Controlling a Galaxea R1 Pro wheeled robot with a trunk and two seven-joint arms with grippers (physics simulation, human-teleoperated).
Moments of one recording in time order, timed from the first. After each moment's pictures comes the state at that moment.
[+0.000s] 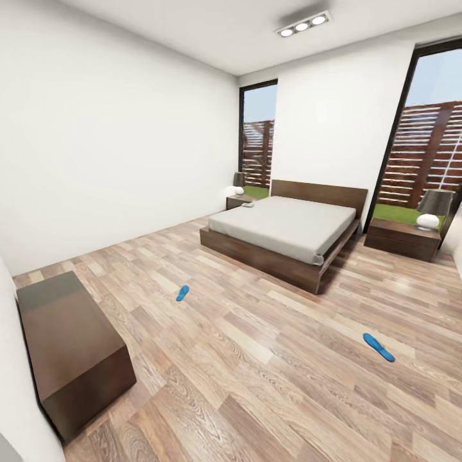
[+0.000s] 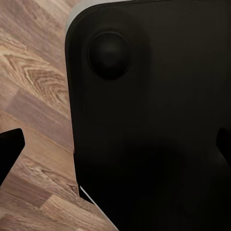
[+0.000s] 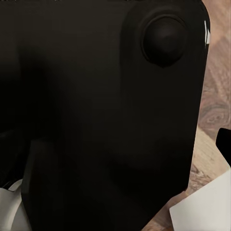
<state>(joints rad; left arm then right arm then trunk) 0.03 0.01 -0.01 -0.12 -0.01 0.08 -0.01 0.00 0.04 -0.01 0.00 0.00 -0.01 0.00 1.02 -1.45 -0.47</state>
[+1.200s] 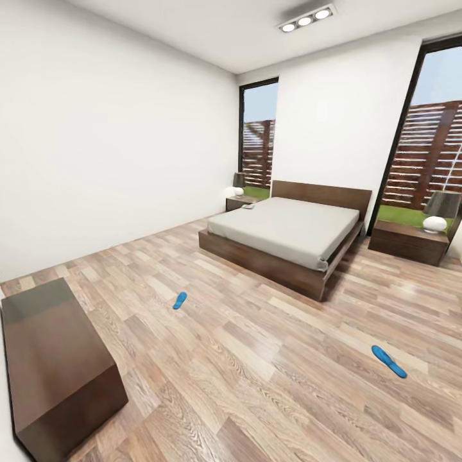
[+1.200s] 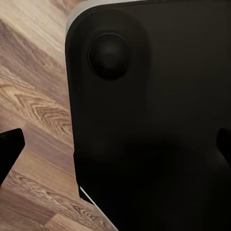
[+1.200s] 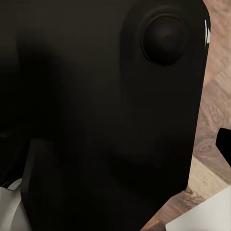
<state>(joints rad) 0.03 0.01 -0.01 -0.12 -0.01 0.08 -0.01 0.00 0.04 -0.01 0.00 0.00 -0.01 0.00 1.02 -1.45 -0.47</state>
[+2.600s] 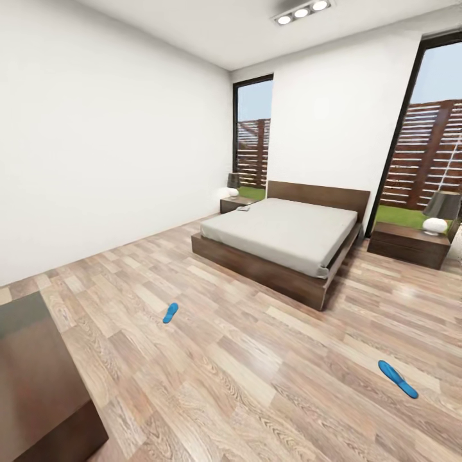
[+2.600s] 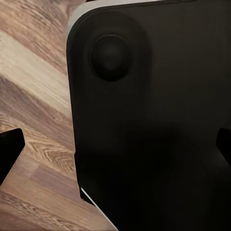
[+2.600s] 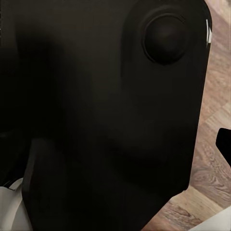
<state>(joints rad) 0.03 0.01 -0.01 -0.13 -0.01 0.08 -0.01 0.00 0.04 -0.01 0.00 0.00 -0.01 0.01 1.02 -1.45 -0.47</state>
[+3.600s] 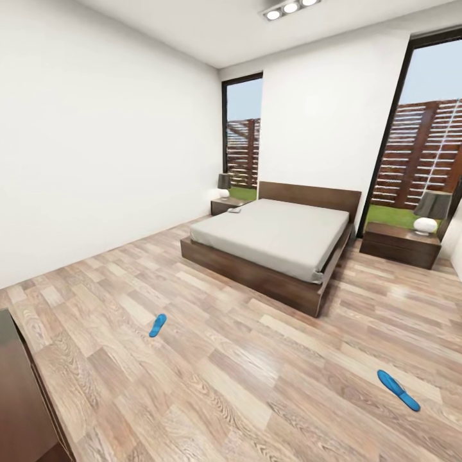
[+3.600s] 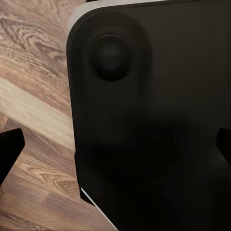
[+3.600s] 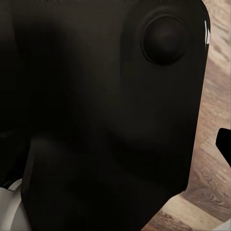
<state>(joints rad) 0.03 0.01 -0.01 -0.13 -0.01 0.08 -0.01 0.00 0.04 -0.01 0.00 0.00 -0.01 0.00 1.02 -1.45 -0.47</state>
